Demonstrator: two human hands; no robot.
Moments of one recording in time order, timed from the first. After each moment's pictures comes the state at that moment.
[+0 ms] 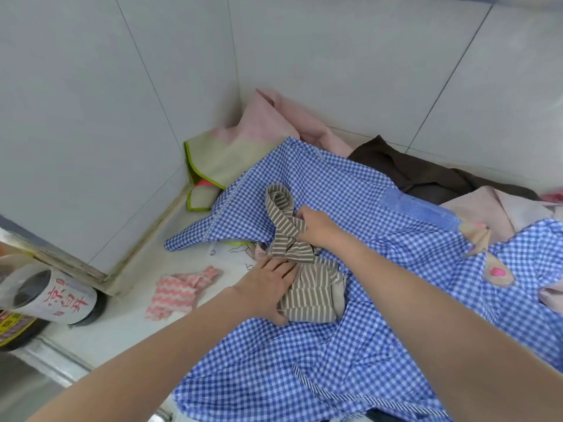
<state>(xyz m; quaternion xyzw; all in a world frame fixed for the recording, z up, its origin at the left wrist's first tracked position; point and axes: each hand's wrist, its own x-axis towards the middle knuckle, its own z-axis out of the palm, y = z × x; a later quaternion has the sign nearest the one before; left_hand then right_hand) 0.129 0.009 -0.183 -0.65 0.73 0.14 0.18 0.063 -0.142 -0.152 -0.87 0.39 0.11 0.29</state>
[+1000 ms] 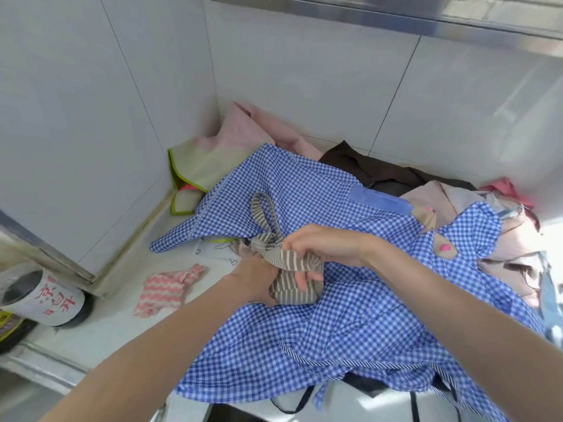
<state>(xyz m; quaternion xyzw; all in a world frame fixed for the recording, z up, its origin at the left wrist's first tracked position) 0.111 0.008 -0.167 -0.68 0.70 0.14 0.17 -0.020 -0.075 -0.054 -0.74 0.22 0.18 0.62</state>
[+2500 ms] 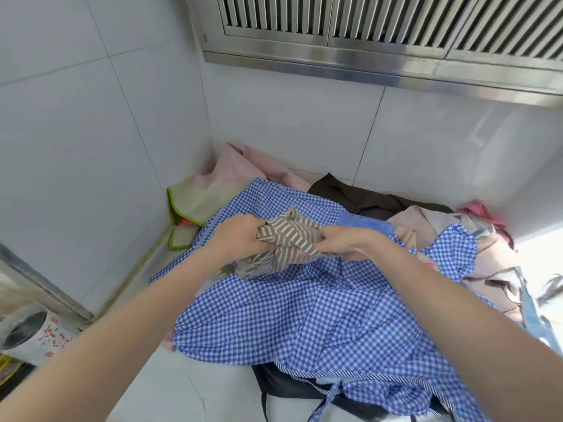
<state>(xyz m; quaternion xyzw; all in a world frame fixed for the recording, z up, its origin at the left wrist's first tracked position) 0.158 -0.027 -0.058 -0.74 0.65 0.12 -0.11 -0.026 -0.135 -0.052 -0.70 0.39 0.12 0.58</state>
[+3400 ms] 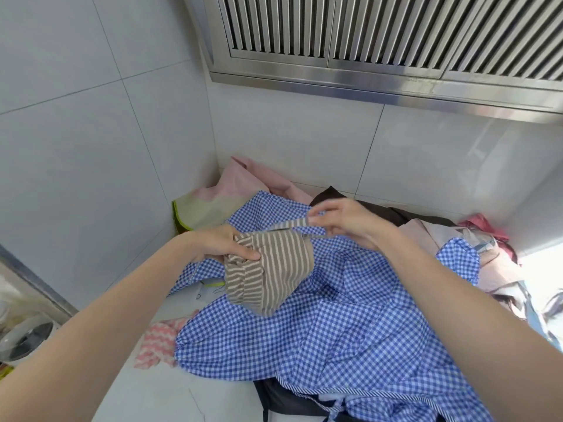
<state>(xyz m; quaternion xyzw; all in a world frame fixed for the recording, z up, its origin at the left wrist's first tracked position) 0.196 -0.017 -0.034 -0.70 0.44 0.52 -0.21 -0.026 -0.153 -0.014 -0.71 0.38 -0.13 0.58</state>
